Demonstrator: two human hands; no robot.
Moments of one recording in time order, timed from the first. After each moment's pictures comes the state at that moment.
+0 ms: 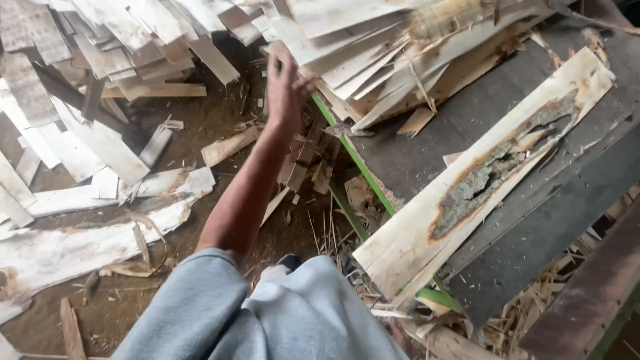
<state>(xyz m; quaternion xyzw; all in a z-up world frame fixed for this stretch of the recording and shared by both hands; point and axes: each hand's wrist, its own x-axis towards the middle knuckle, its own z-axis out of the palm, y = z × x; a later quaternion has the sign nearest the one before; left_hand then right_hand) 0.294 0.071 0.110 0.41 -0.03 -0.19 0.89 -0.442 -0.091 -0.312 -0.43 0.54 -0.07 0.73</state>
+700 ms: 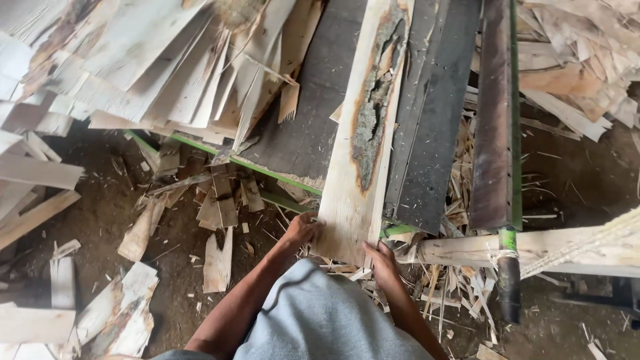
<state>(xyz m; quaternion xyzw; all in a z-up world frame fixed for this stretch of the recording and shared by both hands) 0.056 -0.026 -0.160 0.60 -0.28 -0.60 0.45 -0.231 -0.071 -0.122 -0.49 0.61 -0.25 0.58</state>
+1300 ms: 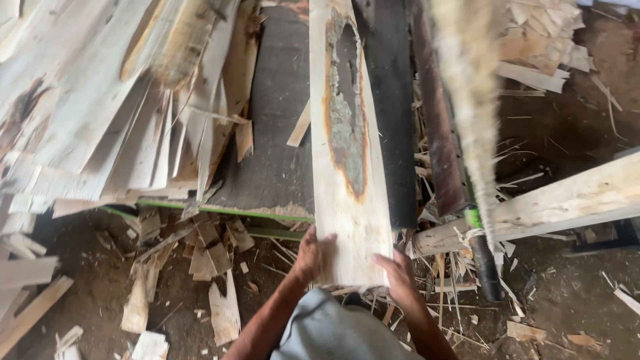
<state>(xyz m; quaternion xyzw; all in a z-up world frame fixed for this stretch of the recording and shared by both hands) -0.010 -0.047 -0.005 0.43 -0.15 -0.69 0.56 -0.239 -0.056 0.030 -0.42 0.62 -0.31 0.59</state>
